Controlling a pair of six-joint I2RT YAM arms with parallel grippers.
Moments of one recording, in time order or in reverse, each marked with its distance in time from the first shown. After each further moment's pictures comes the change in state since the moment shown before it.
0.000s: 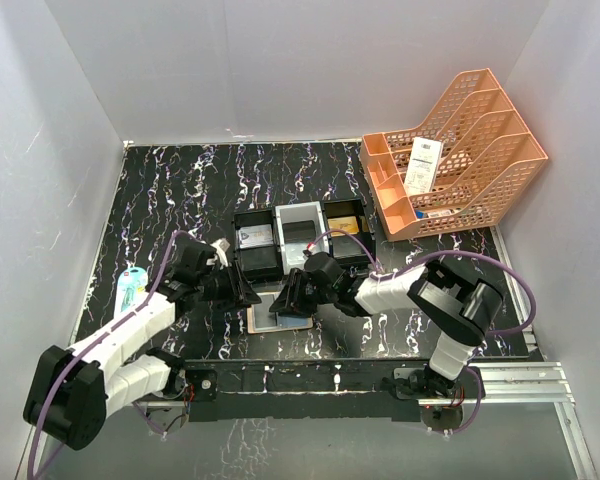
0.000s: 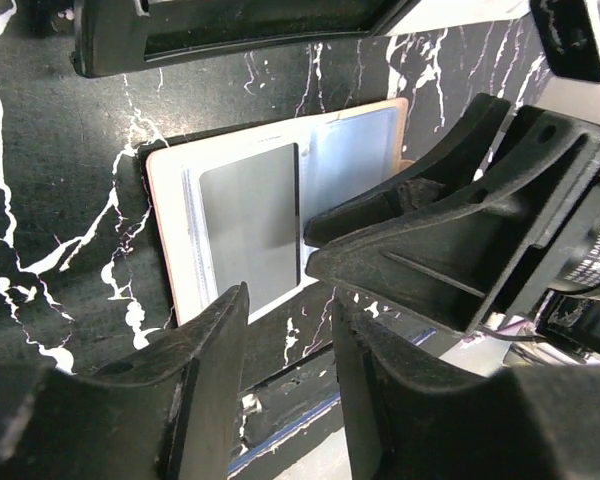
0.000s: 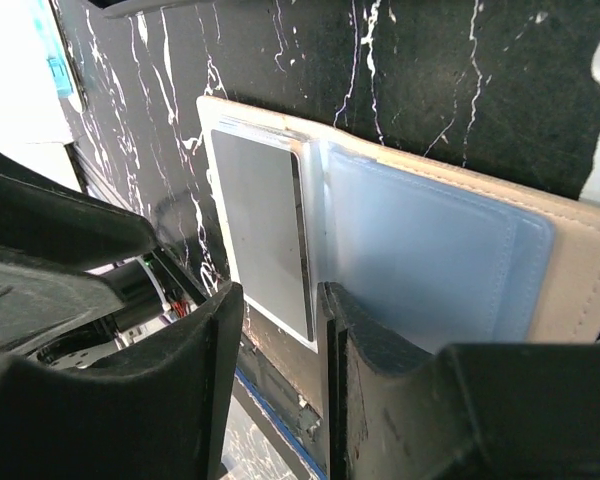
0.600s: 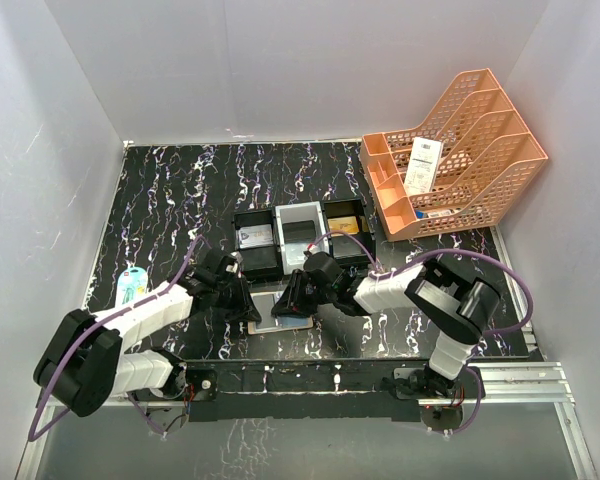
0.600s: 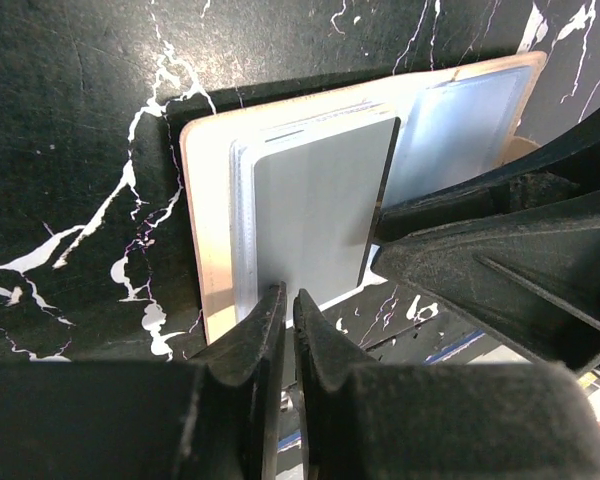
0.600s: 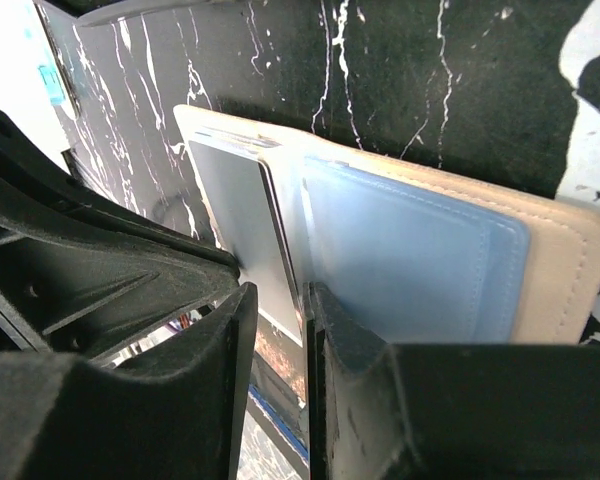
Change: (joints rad) left arm -0.123 0.196 0.000 0.008 -0.088 -0.034; right arm 0.000 0.013 0.011 -0.027 -0.001 0.018
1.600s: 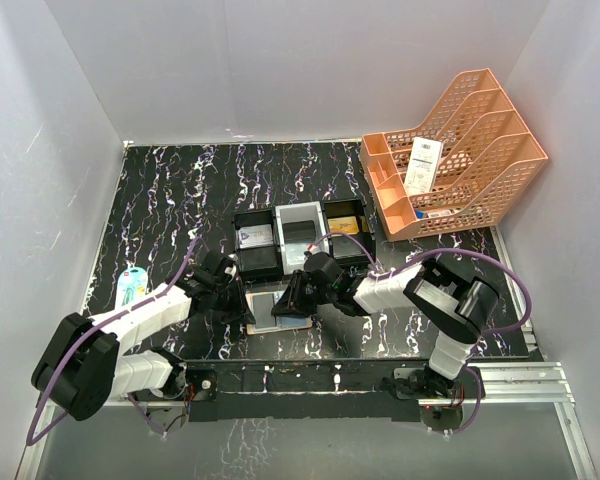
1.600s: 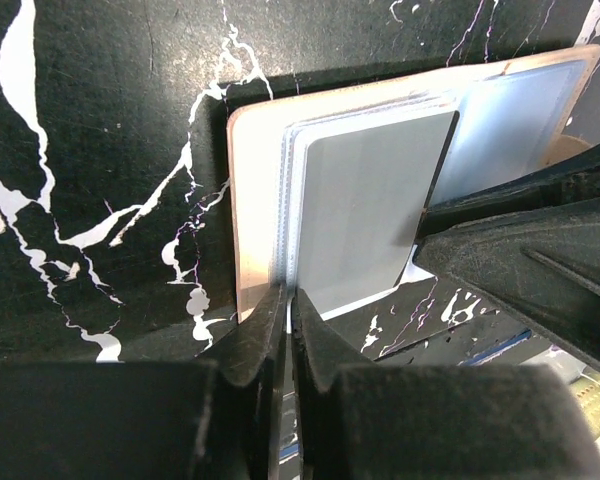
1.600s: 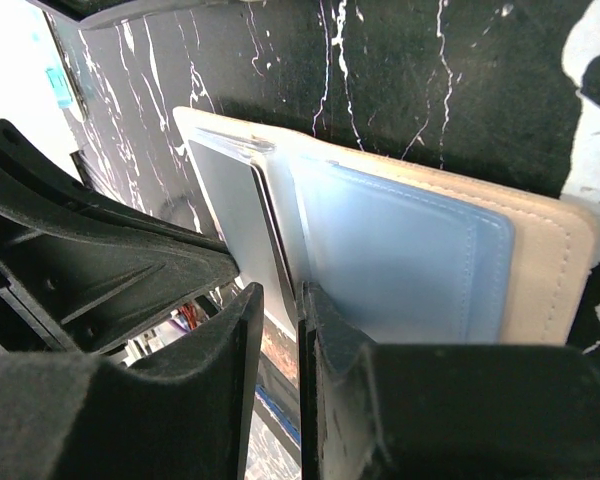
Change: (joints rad) left arm -0.003 -0.023 -0.005 -0.056 -0.048 0.029; right arm 0.000 0.011 -0.001 0.016 -0.009 0.025
